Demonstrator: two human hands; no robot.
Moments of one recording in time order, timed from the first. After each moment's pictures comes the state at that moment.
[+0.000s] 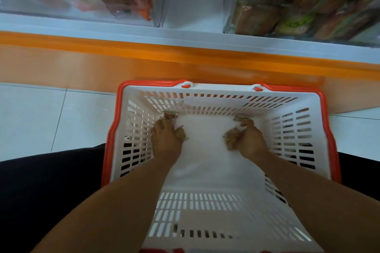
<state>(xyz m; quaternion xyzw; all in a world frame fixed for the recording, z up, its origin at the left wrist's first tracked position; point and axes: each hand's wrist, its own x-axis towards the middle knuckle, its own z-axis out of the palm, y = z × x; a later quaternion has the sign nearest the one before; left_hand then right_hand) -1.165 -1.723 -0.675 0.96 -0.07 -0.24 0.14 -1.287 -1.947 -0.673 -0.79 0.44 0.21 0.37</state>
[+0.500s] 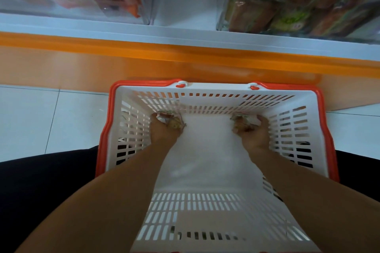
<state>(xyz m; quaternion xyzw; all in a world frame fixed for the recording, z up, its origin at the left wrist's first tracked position) -1.140 -1.742 -0.676 0.83 0.17 -0.32 0.42 -1.271 -1.949 -0.665 -0.18 0.57 -0.18 0.78</state>
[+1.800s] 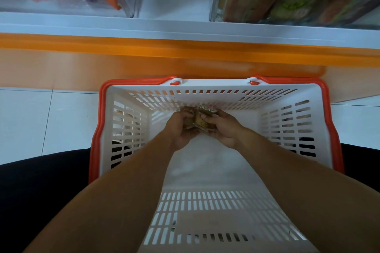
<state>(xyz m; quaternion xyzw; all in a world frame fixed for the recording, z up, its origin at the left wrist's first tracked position) -1.143 -1.782 -0.669 0.48 0.31 -0.52 0.63 -1.221 -1.911 -0.666 -0.36 0.47 0.14 0.79</state>
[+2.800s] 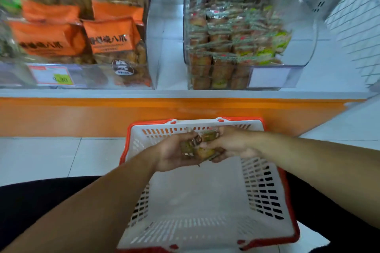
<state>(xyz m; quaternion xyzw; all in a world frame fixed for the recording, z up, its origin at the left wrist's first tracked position) -1.144 -1.763 -0.495 0.52 0.08 -0.64 0.56 -1.248 -1.936 -0.441 -0.63 0.28 0.29 0.67</state>
